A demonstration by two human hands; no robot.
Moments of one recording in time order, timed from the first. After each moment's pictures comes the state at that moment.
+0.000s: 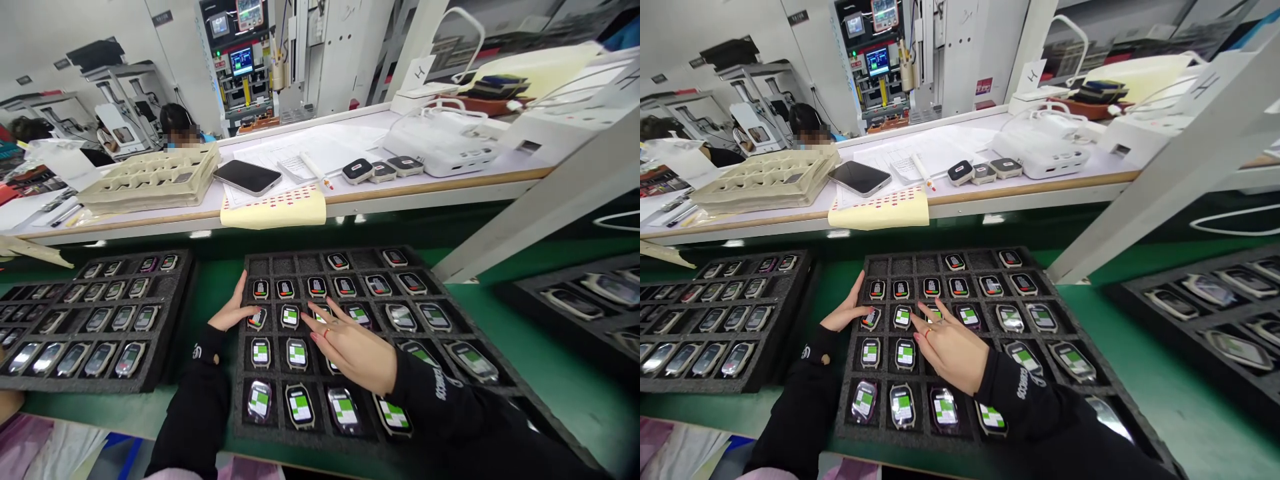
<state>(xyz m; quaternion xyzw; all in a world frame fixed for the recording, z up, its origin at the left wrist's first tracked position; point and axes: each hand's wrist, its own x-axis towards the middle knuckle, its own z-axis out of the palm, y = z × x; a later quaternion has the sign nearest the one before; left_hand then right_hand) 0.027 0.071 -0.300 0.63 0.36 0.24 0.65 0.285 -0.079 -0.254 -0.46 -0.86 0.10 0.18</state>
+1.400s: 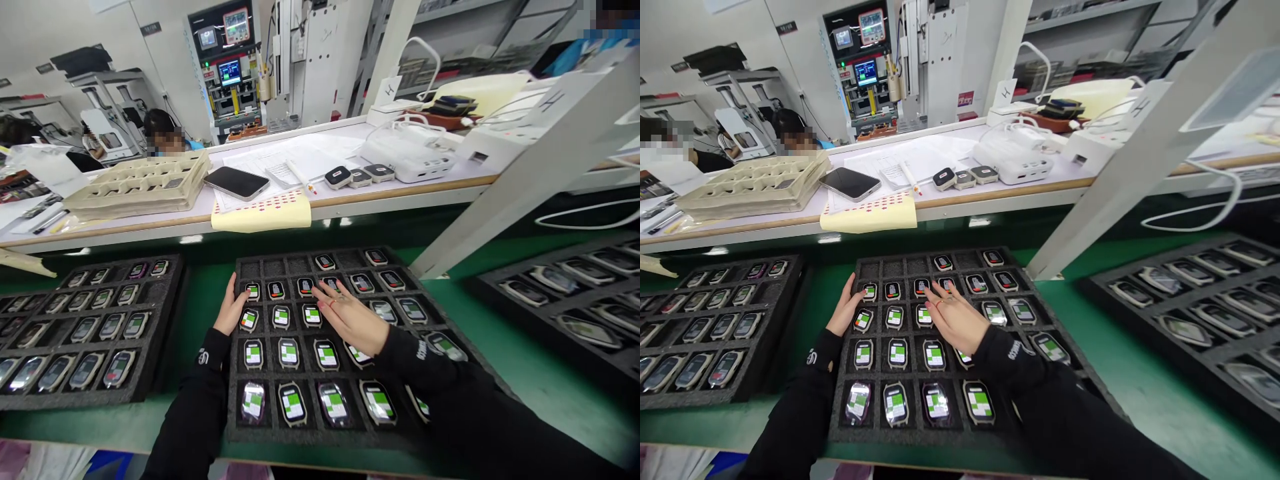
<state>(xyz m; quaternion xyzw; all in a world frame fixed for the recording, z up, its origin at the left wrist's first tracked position) 0.057 0.068 -0.304 0.58 0.49 0.37 0.53 0.322 -0.054 -0.273 -0.57 -0.79 0.12 0.17</state>
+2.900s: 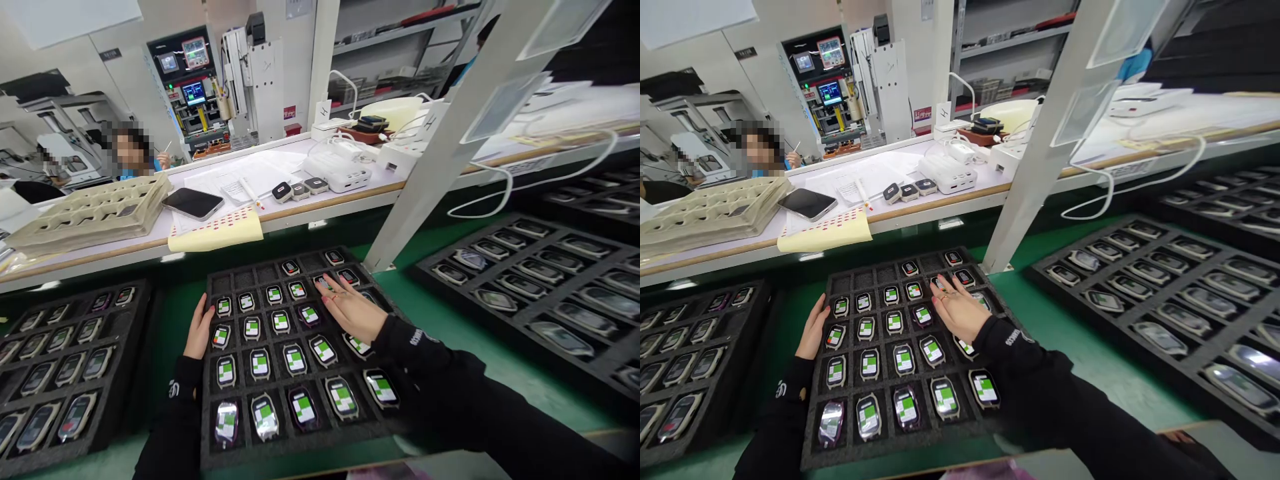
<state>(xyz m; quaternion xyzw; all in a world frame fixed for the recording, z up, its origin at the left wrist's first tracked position) 0.049 0.067 -0.306 0.57 0.53 0.39 0.49 0.395 -0.078 -0.280 -0.63 -0.76 0.04 0.14</state>
